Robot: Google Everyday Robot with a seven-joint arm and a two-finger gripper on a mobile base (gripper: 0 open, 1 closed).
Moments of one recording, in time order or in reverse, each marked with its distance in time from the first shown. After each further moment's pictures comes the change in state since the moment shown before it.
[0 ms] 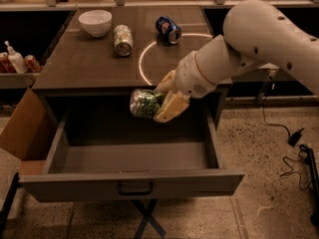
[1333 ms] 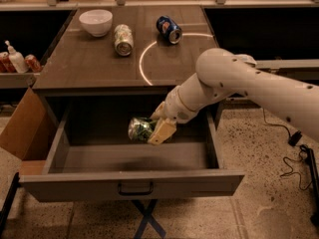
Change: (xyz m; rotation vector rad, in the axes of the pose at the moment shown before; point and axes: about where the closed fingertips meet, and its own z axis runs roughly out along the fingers) arm 0.065 0.010 0.099 -0.101 0.058 0.118
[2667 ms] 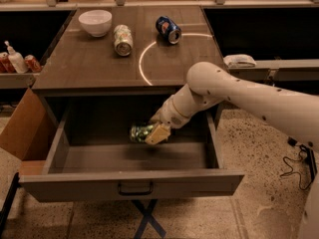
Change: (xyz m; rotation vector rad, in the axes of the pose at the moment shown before) arm 0.029 -0.021 0.055 -0.052 0.012 0.108
